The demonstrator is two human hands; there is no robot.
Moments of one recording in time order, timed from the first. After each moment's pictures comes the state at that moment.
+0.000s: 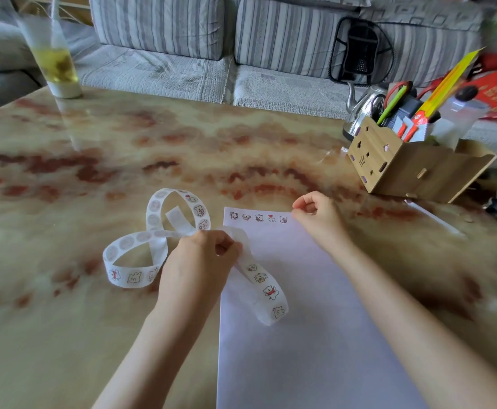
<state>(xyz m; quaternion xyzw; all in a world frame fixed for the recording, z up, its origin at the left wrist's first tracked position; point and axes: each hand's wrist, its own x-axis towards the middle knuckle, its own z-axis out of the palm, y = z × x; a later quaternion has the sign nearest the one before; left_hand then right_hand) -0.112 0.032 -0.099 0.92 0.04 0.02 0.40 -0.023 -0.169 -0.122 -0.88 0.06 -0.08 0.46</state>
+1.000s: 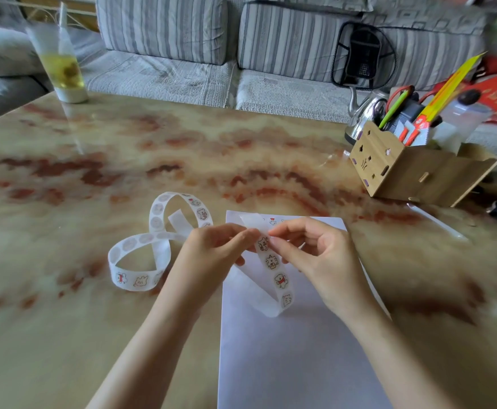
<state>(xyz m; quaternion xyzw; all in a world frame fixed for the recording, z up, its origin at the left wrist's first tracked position) -0.123 0.025 -0.064 0.77 0.02 -0.04 0.63 -0.119 -0.135 -0.080 -0.79 -0.10 -0.07 0.60</state>
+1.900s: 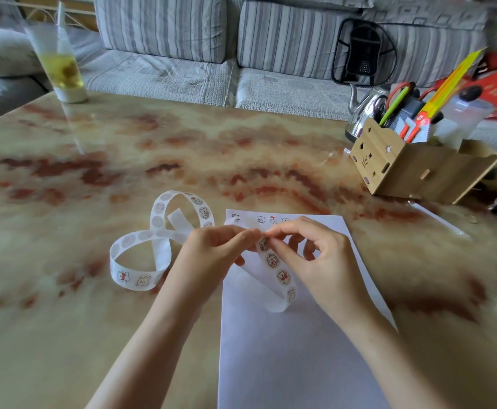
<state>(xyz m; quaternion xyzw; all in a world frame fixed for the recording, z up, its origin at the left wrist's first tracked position) -0.127 0.025 -0.061 0.77 0.02 -0.05 0.64 -0.120 -0.135 -0.089 -0.83 -0.19 -0.18 0.49</state>
